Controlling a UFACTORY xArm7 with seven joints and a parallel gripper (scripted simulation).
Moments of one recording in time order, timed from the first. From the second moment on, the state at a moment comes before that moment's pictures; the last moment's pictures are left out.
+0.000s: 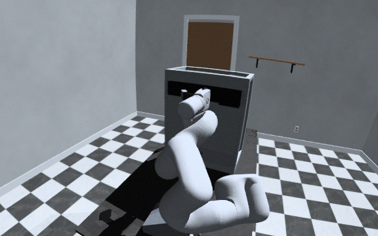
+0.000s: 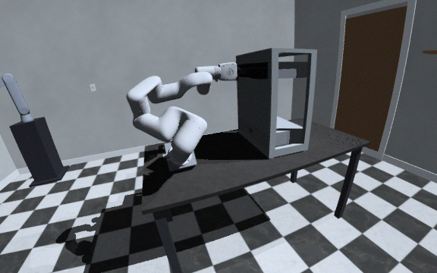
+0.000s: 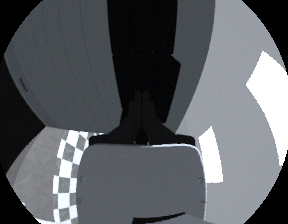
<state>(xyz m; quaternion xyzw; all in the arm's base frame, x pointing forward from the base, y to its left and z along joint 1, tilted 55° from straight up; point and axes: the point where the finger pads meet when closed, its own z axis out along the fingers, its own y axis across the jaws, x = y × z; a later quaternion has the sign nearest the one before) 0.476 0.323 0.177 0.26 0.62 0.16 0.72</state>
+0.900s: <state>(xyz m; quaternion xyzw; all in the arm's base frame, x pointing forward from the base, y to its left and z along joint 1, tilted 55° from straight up) 0.488 0.321 0.178 0.26 0.62 0.16 0.72</state>
